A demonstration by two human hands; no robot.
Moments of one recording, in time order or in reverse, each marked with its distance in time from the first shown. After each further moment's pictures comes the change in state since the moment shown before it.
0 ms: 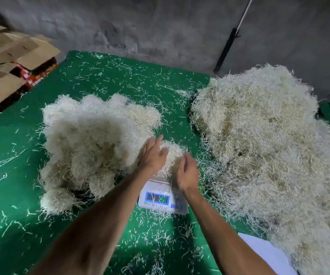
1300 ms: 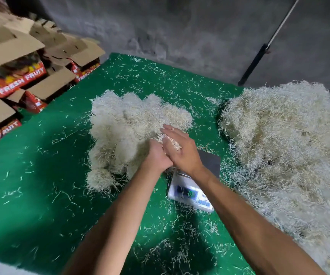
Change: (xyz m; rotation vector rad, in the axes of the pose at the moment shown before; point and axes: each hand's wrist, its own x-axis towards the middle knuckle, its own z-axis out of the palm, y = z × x) left_hand -0.092 -0.011 -0.111 -1.631 -0.094 -0.512; right_hand -0.047 -0.163 0.038 0.003 -0.311 -0.656
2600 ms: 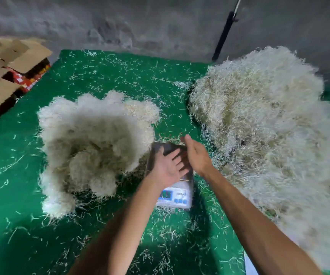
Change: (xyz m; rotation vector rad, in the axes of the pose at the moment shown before) left_hand 0.078 -0.115 0.064 0.081 -0.106 -0.229; right_hand -0.046 0.150 -0.089 0.130 0.085 0.707
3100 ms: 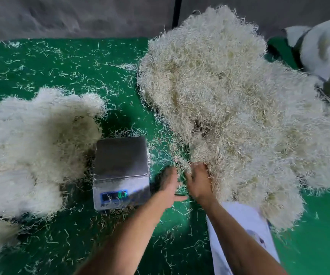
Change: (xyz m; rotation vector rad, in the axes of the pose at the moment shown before) left_hand 0.067 -0.174 0.035 0.641 0.242 -0.214; right_hand -0.071 0.203 -0.073 -0.226 0.154 0.261
